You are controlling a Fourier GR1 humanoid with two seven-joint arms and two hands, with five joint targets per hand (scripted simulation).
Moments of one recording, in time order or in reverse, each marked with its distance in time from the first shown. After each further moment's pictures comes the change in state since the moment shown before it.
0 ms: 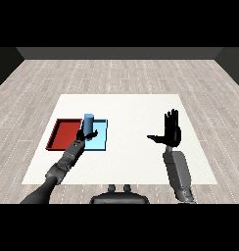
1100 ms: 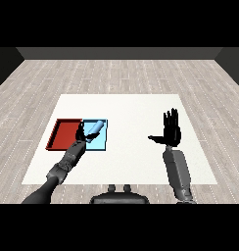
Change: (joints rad) left arm 0.001 -0.019 0.064 -0.004 -0.010 0.174 -0.183; right arm -0.011 0.009 -0.018 0.020 -0.034 0.078 -0.025
